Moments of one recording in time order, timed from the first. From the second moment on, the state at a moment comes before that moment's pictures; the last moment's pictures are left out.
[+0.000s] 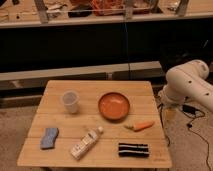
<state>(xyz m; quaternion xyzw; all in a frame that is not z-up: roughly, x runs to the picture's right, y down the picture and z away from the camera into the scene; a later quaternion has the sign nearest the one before) 0.284 0.105 0.684 -0.28 0.02 0.02 0.96</state>
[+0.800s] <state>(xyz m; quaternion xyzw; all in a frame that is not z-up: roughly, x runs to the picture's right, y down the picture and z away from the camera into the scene) 0.266 0.103 0.685 -0.28 0.01 0.00 0.96</state>
